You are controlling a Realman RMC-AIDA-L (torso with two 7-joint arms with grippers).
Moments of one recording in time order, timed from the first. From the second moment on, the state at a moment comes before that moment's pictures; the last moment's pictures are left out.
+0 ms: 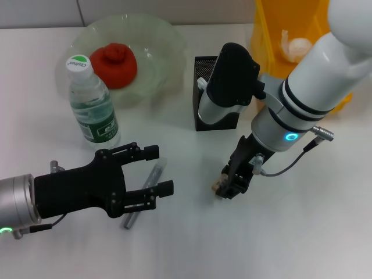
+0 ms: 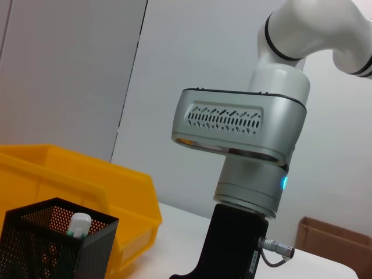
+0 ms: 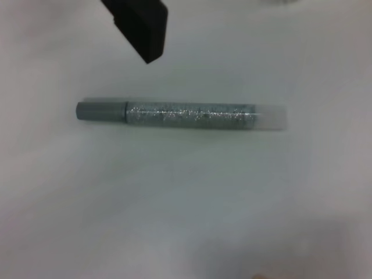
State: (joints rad) left arm -0.35 -2.07 0.95 0.48 1.68 1.68 -1.09; right arm 0.83 2.09 -1.73 -0.98 -2.40 -1.36 2.42
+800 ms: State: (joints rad) left arm -0.35 -2.07 0.94 0.48 1.68 1.69 -1.09; right arm 0.76 2.08 -1.65 -1.10 -2.40 -1.41 2.41
